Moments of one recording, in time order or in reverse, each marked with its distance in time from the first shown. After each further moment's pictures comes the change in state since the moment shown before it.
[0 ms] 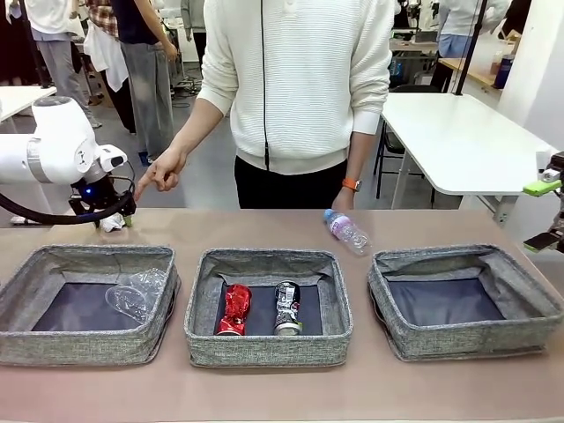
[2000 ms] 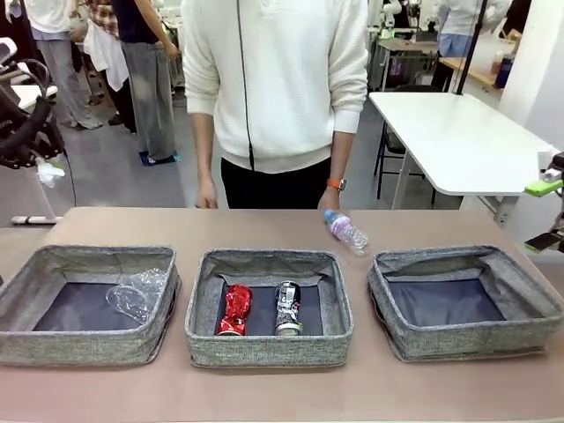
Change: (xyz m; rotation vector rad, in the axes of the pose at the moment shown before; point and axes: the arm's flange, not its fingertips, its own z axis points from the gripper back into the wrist) left arm -0.196 0.011 0.307 -0.402 -0.128 0.128; right arm 0.000 0.000 0.001 -0.001 -0.001 0.001
